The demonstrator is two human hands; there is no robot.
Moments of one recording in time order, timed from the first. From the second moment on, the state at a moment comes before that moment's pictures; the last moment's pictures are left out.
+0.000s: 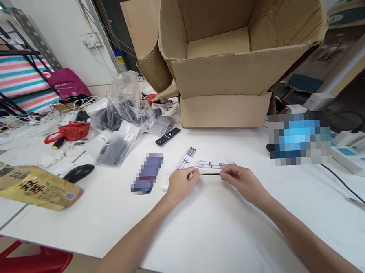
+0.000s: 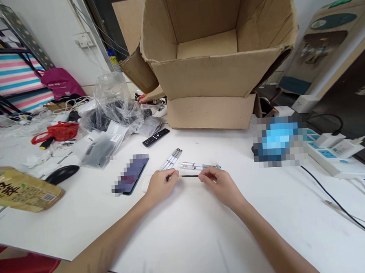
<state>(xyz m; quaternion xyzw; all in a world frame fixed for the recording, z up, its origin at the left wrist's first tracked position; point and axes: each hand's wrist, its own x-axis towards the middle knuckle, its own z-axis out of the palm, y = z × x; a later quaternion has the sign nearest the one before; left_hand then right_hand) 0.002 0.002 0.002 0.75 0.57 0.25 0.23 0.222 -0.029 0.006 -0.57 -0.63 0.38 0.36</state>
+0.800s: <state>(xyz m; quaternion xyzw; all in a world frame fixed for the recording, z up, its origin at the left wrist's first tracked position) 0.001 0.002 0.003 0.75 0.56 0.27 0.24 0.223 -0.031 0.009 -0.58 -0.62 0.41 0.33</state>
